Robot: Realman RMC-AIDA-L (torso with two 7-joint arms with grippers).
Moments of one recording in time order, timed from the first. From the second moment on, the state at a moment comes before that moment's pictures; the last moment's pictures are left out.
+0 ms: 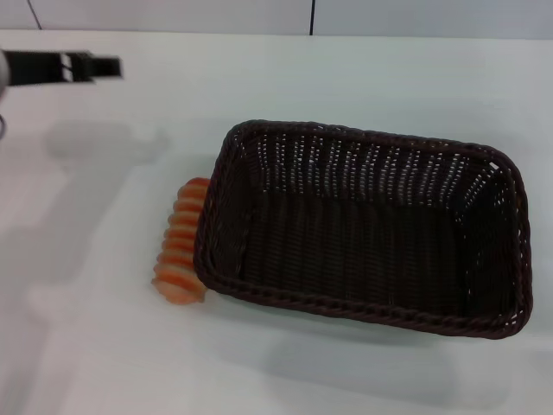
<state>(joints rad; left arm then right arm) -0.23 -2.07 -1.70 -1.80 2.74 -1.14 -0.02 0.45 2.06 -2.12 -0.27 1.00 -1.30 -0.15</state>
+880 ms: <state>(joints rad) -0.42 -2.06 -1.68 -1.65 2.74 -1.54 -0.12 0.55 2.02 -2.12 -0.18 1.00 -1.27 -0.04</state>
